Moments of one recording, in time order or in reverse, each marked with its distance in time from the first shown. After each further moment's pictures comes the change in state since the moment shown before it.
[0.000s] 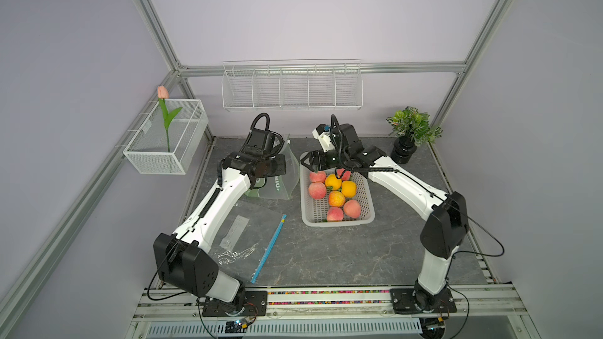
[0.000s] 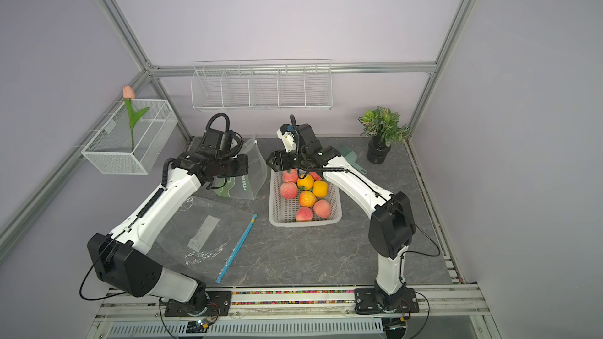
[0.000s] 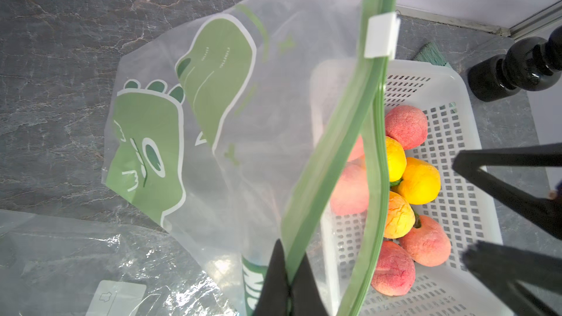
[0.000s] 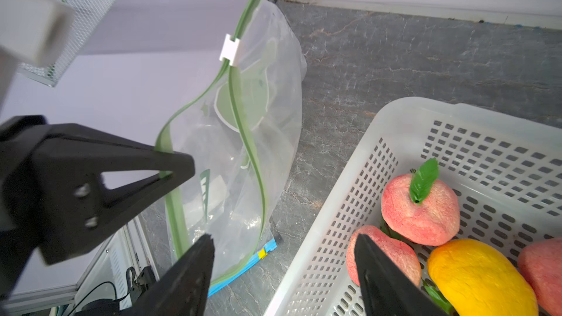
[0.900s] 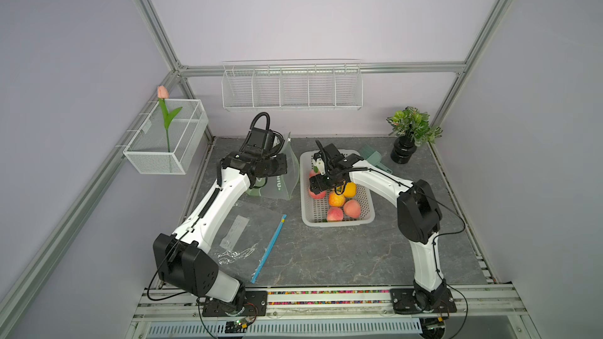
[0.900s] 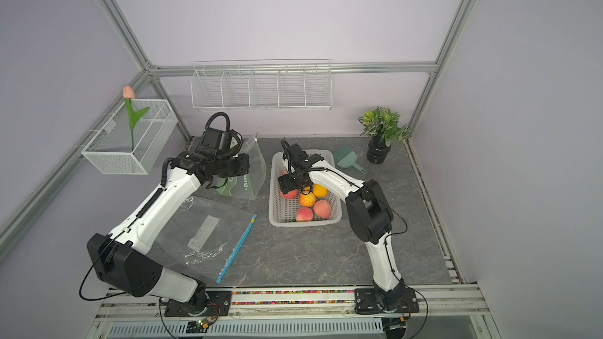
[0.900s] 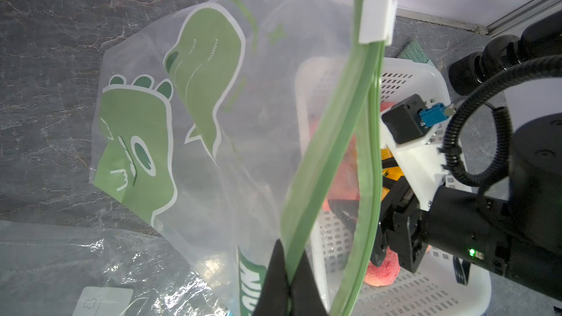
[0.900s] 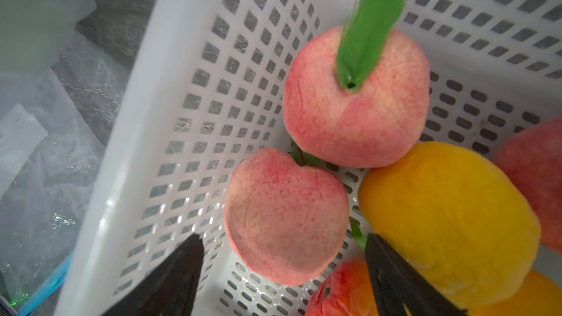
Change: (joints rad) left arm 0.000 0.000 0.011 -0.001 0.046 0.000; right arm 0.014 0.272 0.049 -0.281 0.216 -0.131
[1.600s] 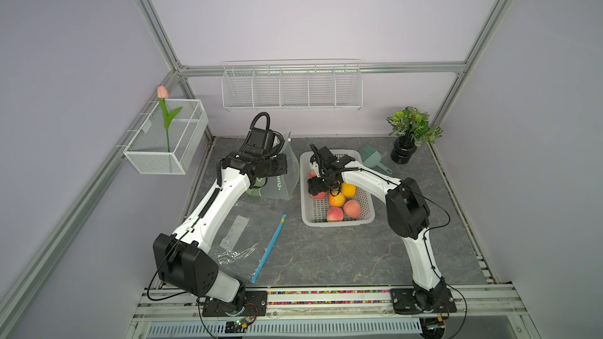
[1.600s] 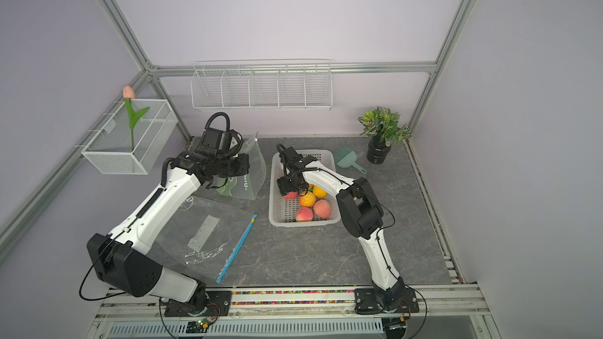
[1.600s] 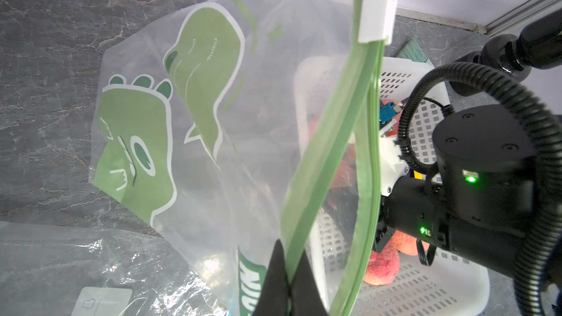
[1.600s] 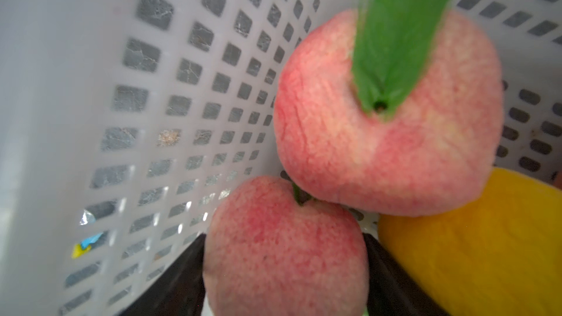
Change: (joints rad) left arm 0.000 0.000 0.000 0.000 0.004 0.000; right arm 0.007 0.090 0.058 -0.011 0.008 0.034
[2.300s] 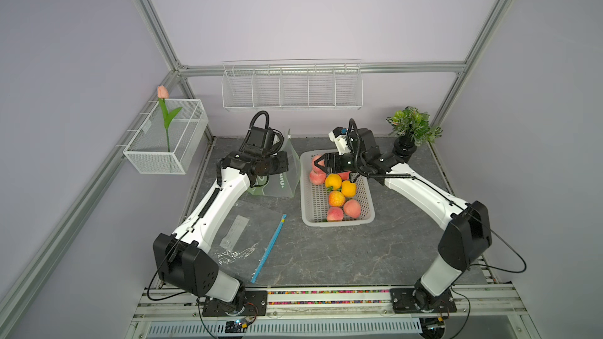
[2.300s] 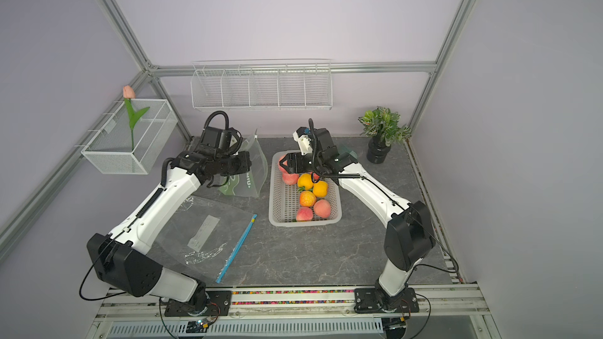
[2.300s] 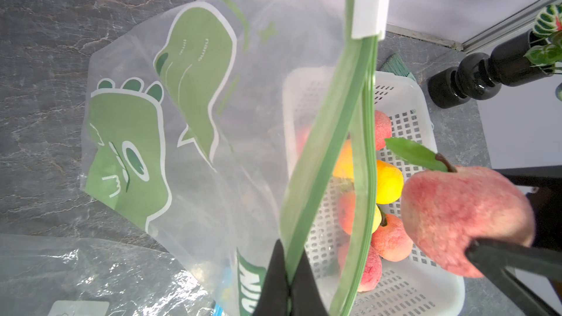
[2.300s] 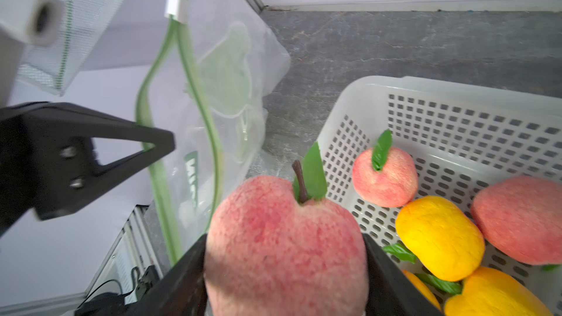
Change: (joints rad) left arm 0.000 0.000 0.000 0.043 0.041 -0.047; right arm -0.092 -0.496 -0.294 0.372 -0.294 0.132
